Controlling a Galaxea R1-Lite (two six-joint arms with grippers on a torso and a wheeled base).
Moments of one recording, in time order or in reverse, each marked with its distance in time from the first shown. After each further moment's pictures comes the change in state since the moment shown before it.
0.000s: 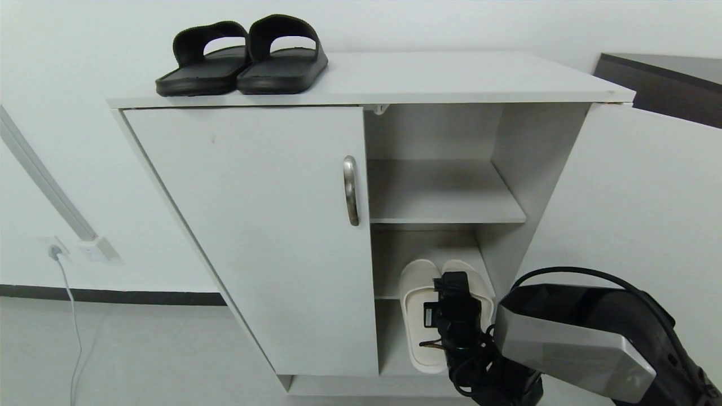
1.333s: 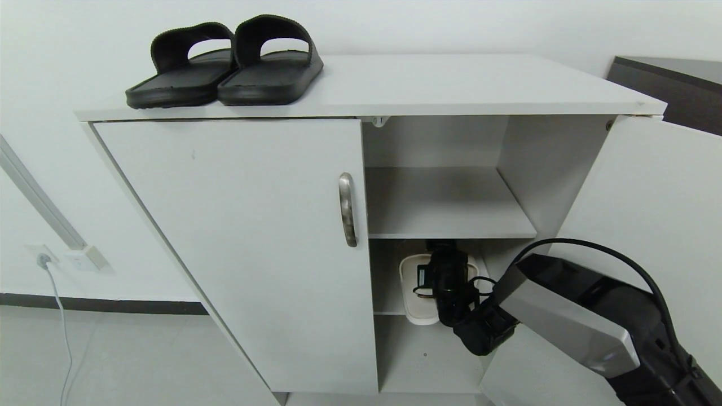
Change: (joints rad) left arm 0.000 0.000 0.000 0.000 0.001 0.000; right arm -0.120 0.058 -0.472 0.442 0.130 0.007
